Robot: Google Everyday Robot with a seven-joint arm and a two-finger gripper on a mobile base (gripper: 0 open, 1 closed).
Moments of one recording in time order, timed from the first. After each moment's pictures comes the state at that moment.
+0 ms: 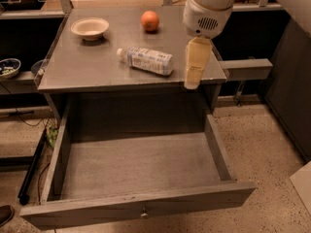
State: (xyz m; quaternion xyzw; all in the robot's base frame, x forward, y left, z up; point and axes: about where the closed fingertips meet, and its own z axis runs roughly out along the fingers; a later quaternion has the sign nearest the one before) arm 0.573 -0.086 0.956 -0.67 0.73 -0.04 0.14
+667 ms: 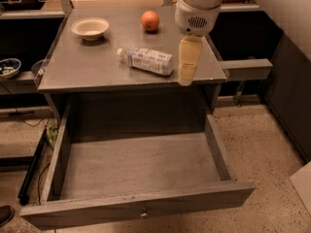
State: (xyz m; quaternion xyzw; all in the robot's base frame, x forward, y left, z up) arm 0.593 -0.077 0.947 -0.66 0.74 -0.05 0.12
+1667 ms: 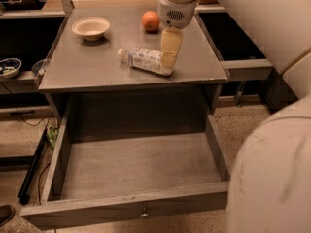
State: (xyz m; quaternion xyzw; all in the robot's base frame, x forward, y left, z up) arm 0.651 -0.045 0.940 -0.65 0.74 -0.05 0.13
